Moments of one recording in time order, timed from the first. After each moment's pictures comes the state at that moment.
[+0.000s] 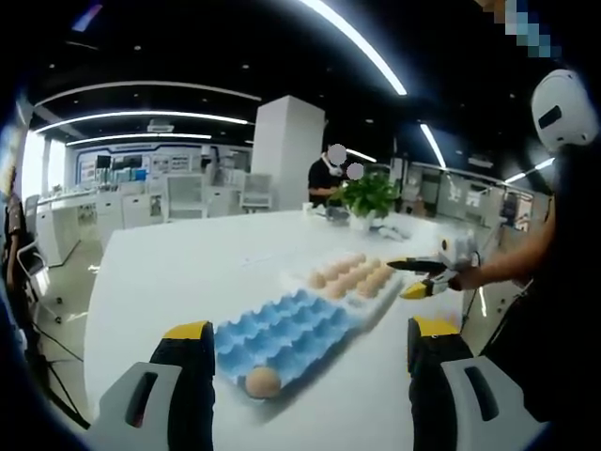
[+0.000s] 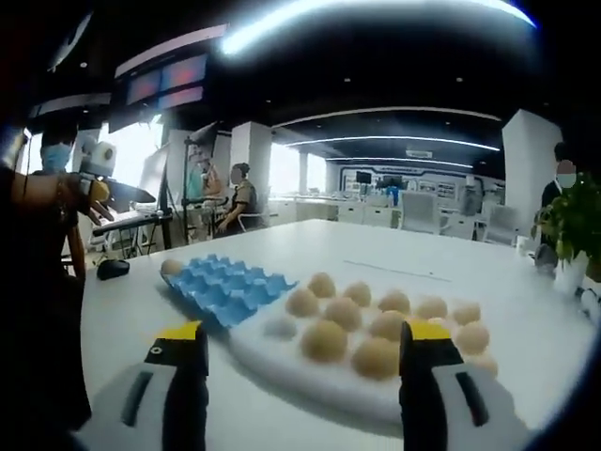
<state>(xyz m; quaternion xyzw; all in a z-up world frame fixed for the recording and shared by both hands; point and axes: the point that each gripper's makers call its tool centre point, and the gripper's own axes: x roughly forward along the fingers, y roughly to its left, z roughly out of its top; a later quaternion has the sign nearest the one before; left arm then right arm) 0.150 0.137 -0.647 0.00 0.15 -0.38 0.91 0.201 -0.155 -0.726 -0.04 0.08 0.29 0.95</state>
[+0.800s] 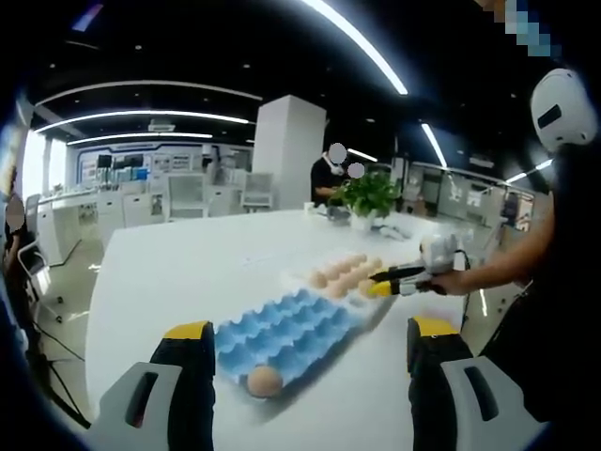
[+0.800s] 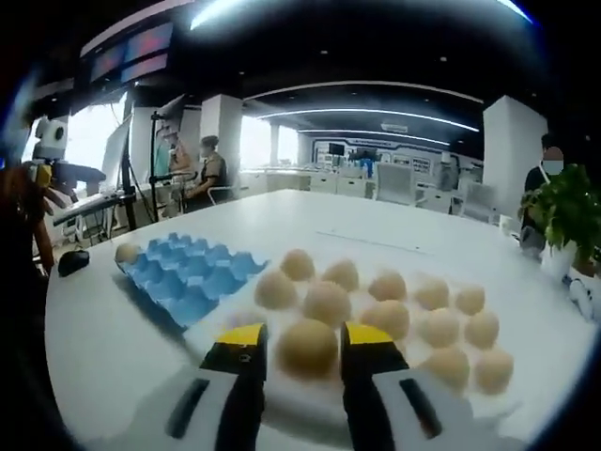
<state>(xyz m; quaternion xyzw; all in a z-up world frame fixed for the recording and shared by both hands) 0.151 0.140 -0.647 0.00 0.15 -0.38 0.91 0.244 -0.143 -0.766 -0.07 0.17 0.23 0.96</state>
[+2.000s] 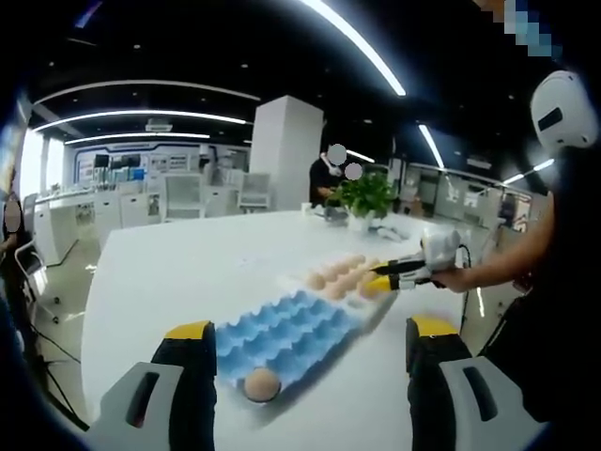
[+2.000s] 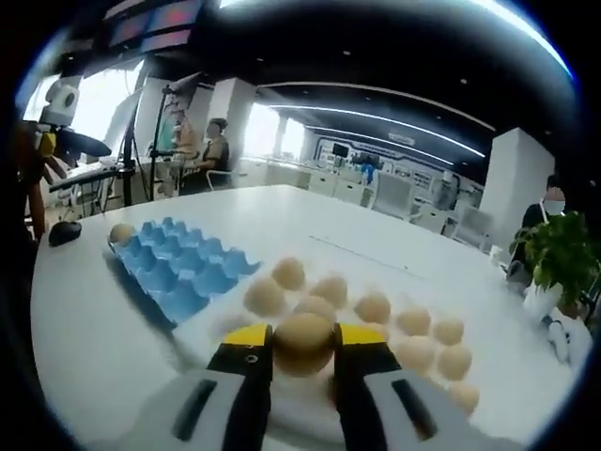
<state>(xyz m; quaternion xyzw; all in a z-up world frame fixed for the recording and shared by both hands) 0.156 0.135 -0.647 -0.01 0.15 -0.39 0.91 0.247 -0.149 -0.743 -0.14 0.14 0.22 0.95</state>
